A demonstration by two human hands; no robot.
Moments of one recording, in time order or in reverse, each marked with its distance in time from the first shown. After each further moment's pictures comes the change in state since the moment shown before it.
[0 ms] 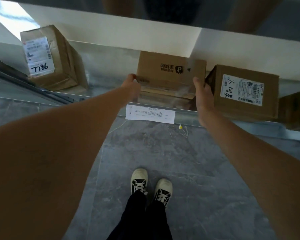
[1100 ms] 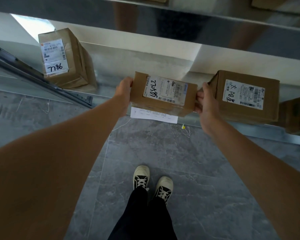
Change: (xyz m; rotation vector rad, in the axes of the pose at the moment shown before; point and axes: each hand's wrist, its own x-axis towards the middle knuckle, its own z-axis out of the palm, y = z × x) left_hand -0.041 -0.012 -0.019 -0.508 0.116 -0.063; right_hand -0.043 -0.014 -0.008 0.210 -0.081 0.101
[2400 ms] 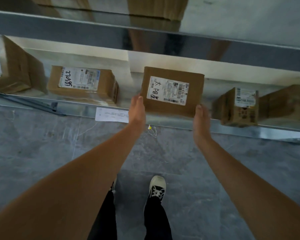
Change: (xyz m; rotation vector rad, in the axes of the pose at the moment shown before) left_hand -0.081 -0.079 0.256 -0.056 0.026 0.143; right_hand 0.041 0.027 -0.230 -0.220 0.212 -0.180
